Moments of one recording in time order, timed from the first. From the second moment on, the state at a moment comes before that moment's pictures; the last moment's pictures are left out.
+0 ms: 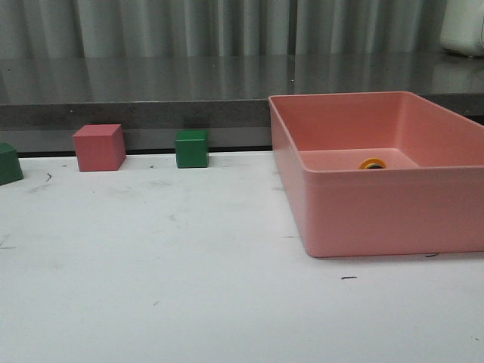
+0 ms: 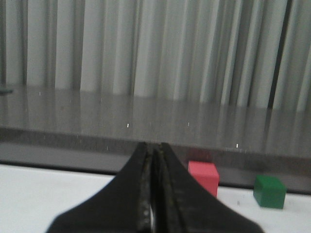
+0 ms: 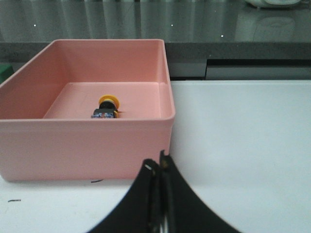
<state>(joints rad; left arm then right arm) 0.06 0.00 0.00 0.01 -0.15 -0.08 -0.02 -0.01 0.03 0.09 0.16 -0.04</state>
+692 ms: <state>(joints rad) 0.06 0.42 -0.55 0.06 0.24 -0.08 -0.02 0.34 -0.59 0.09 0.45 -0.04</state>
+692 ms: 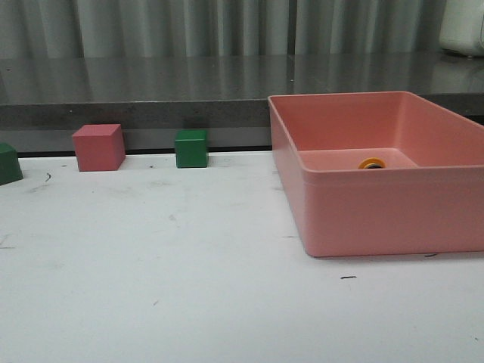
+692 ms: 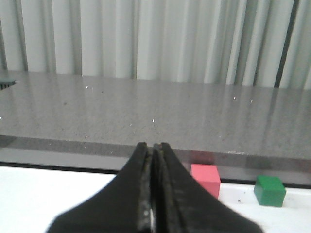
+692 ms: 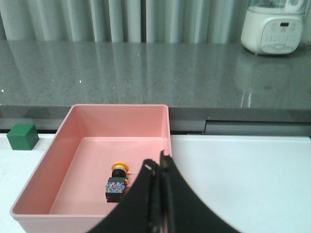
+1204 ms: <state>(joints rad) 0.06 0.45 -0.56 0.07 0.28 -0.08 -0.02 0.39 -0.64 0.09 0.51 -0.04</state>
